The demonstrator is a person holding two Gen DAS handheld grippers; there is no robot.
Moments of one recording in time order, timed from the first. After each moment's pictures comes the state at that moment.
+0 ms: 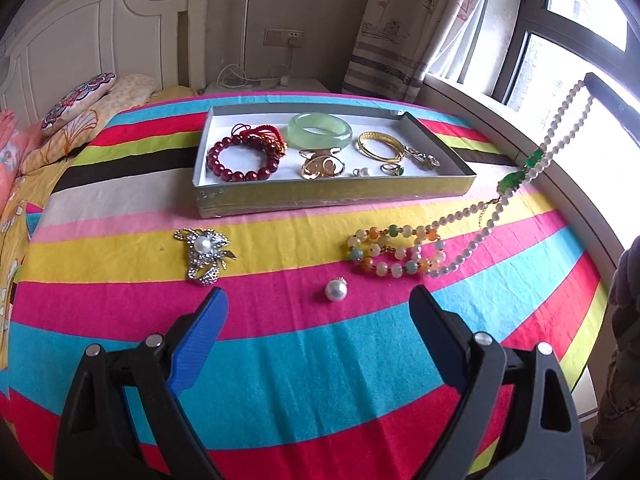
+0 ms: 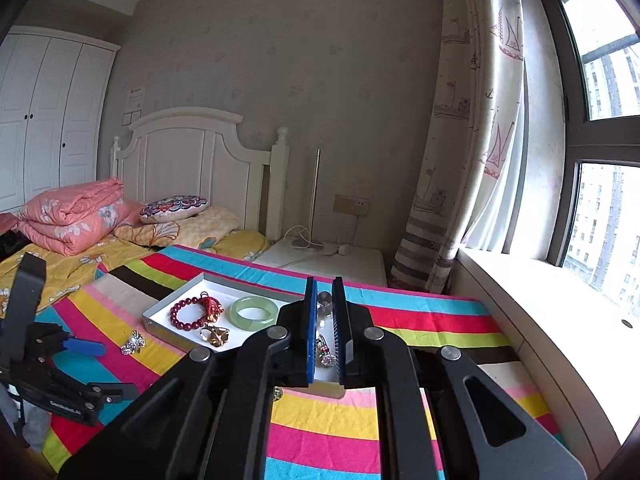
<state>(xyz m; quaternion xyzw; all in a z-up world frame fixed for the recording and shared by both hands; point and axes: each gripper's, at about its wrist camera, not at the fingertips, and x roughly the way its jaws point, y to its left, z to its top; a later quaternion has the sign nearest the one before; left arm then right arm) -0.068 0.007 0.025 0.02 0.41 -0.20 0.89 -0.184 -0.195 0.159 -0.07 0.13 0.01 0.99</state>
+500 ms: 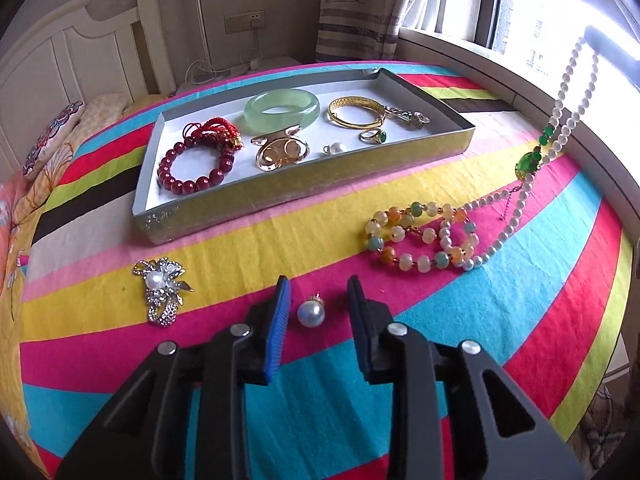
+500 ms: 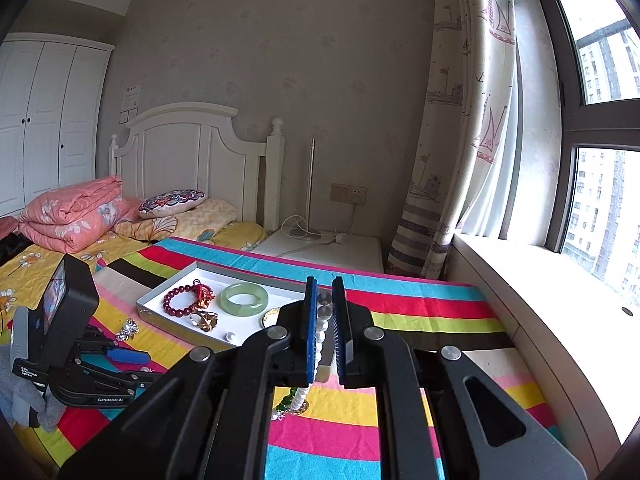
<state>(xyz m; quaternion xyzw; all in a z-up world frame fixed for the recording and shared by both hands) -0.046 -0.030 0.007 0.11 0.42 -0.22 0.87 -0.185 -0.220 0.150 -0.06 0.15 0.01 0.99</state>
